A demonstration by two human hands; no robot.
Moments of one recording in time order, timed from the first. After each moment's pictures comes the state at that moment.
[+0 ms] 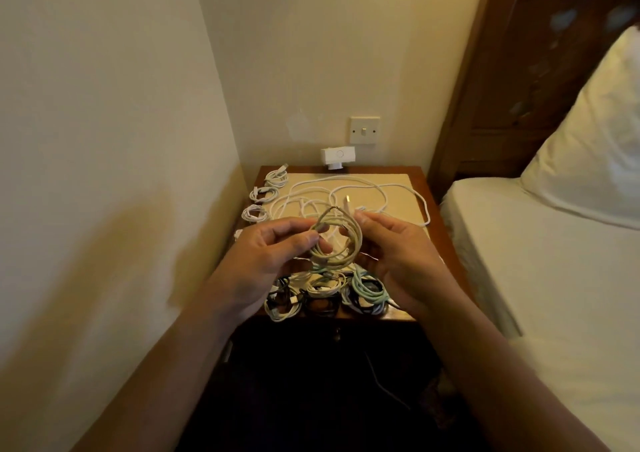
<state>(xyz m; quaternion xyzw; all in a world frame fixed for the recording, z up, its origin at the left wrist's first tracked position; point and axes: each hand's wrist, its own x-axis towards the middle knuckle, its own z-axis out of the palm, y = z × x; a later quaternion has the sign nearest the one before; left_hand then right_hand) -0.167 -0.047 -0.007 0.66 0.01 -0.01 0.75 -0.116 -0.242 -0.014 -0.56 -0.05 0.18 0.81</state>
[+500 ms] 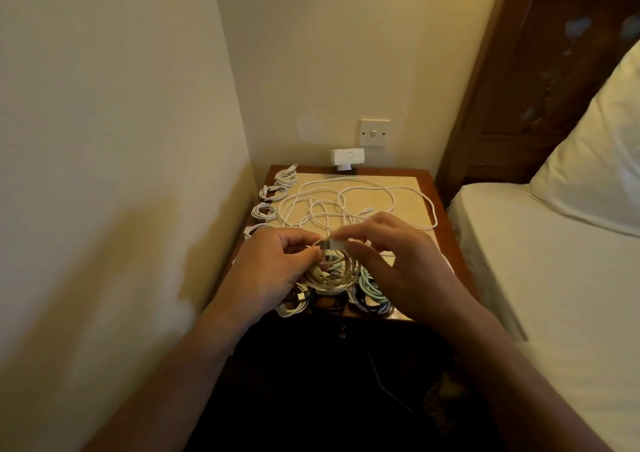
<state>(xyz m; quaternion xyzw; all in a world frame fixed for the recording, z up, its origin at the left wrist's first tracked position) -0.181 -0.051 -0.005 0.82 0.08 0.03 0.57 -0.134 -0.258 -0.007 -0.84 -0.33 -0.05 0.43</state>
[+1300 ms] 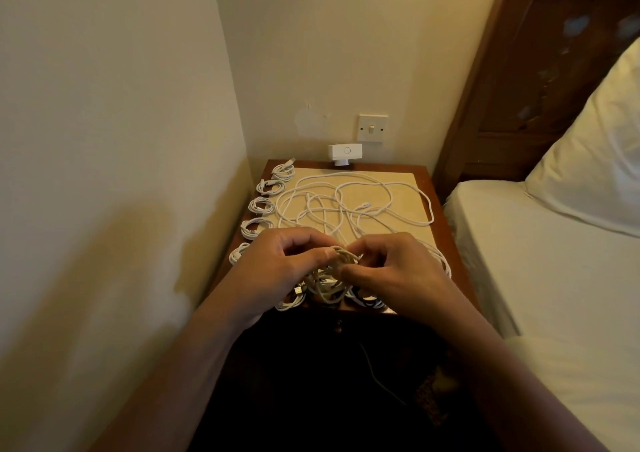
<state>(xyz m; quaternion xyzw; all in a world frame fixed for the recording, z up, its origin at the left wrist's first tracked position) -0.191 -0.054 0.000 0.79 0.03 -0.03 0.61 -0.147 -0.251 0.001 -0.86 -0.19 0.12 0.46</state>
